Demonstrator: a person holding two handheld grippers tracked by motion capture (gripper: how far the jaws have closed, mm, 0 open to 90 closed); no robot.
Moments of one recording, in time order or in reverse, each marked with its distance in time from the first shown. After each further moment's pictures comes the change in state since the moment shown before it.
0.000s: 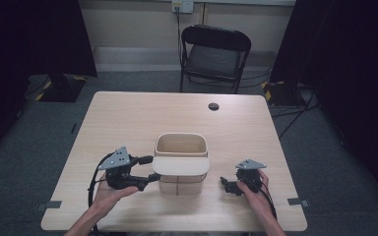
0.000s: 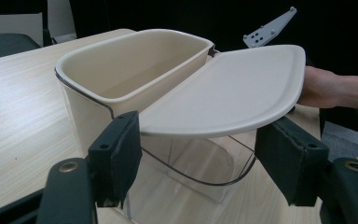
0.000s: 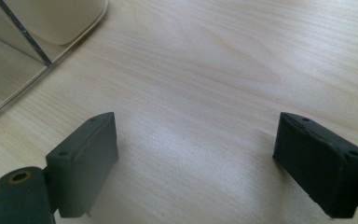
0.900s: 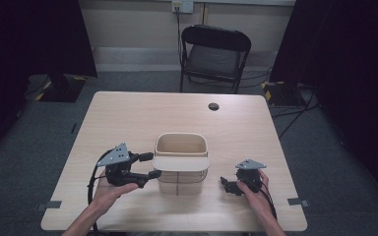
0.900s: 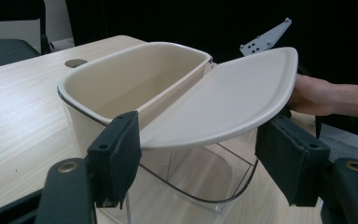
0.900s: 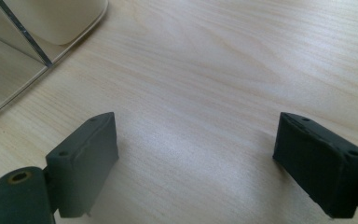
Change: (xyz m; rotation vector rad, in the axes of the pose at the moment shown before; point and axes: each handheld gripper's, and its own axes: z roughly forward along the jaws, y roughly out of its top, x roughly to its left) left arm 0.002 0.011 0.000 -0.017 -0.013 0.007; right arm 0.000 0.000 0.000 0.000 0.000 0.000
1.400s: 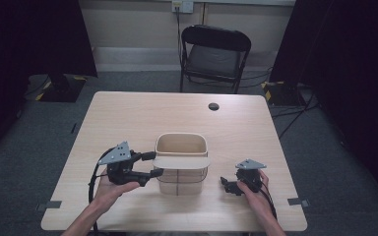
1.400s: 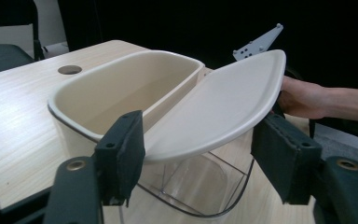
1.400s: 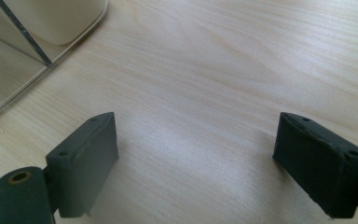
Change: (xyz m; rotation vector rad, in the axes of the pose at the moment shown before) left arm -0.002 0.006 0.003 -0.006 -0.027 0.008; right arm 0.000 0.000 0.000 0.000 0.000 0.000
